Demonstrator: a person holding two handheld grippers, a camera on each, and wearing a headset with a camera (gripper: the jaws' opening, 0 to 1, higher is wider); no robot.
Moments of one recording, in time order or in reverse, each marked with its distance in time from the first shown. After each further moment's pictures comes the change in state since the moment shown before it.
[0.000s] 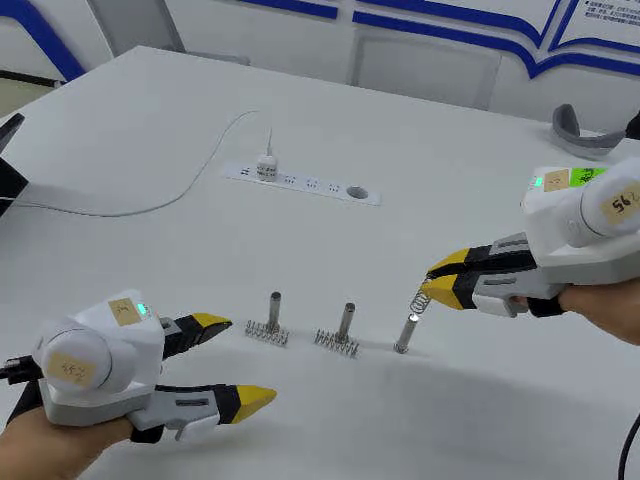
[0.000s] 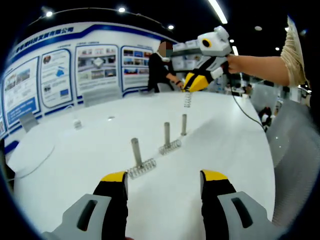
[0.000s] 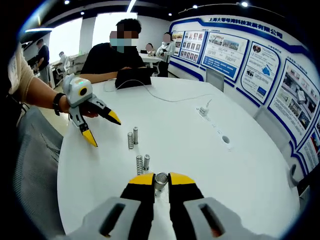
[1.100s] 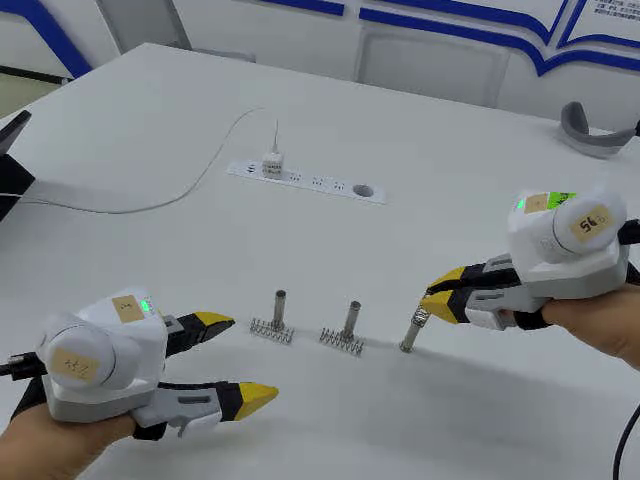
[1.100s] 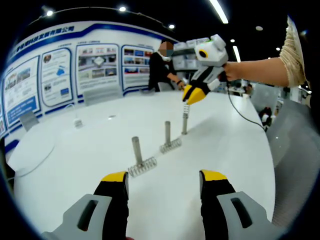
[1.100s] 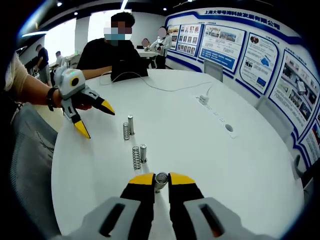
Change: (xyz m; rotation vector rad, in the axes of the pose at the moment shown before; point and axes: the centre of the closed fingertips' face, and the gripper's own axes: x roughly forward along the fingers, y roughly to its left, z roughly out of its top) left arm 0.000 0.001 -0.003 -0.004 0.006 0.001; right arm 0.023 -0.003 -0.028 0.046 0.042 0.008
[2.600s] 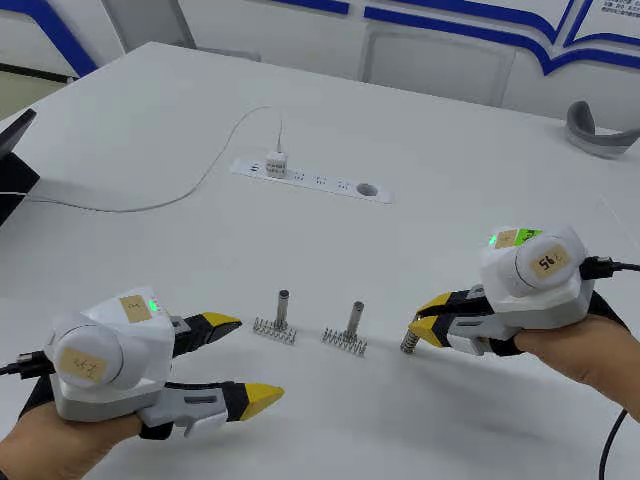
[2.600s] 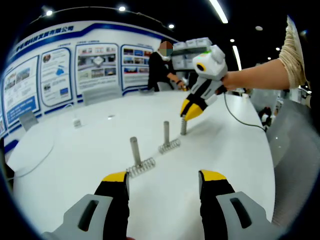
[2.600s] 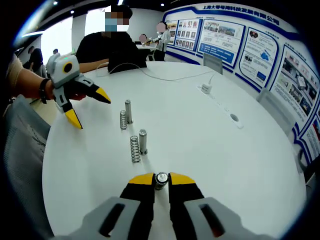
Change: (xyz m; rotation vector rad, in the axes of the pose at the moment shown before) left arm 0.002 -0.003 0.001 -0.001 0.003 -0.004; right arm 0.030 0.005 -0.028 0.019 0.038 -0.008
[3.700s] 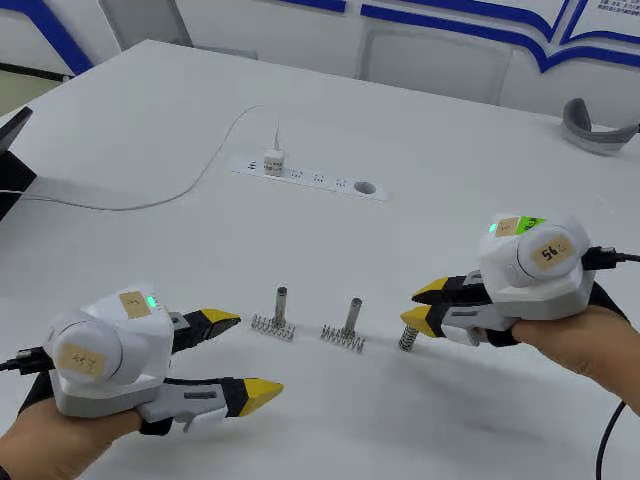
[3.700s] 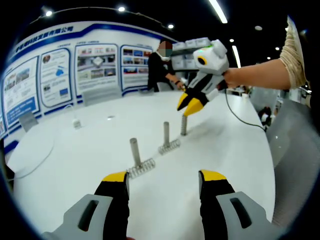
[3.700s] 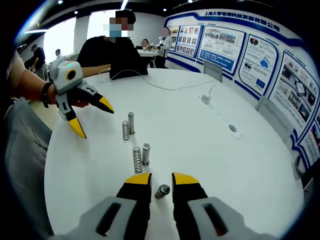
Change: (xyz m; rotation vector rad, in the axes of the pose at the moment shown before) left arm 0.000 0.001 0.001 0.005 -0.002 -0.001; right arm -0.010 0.006 0.027 -0.034 -0.055 -0.015
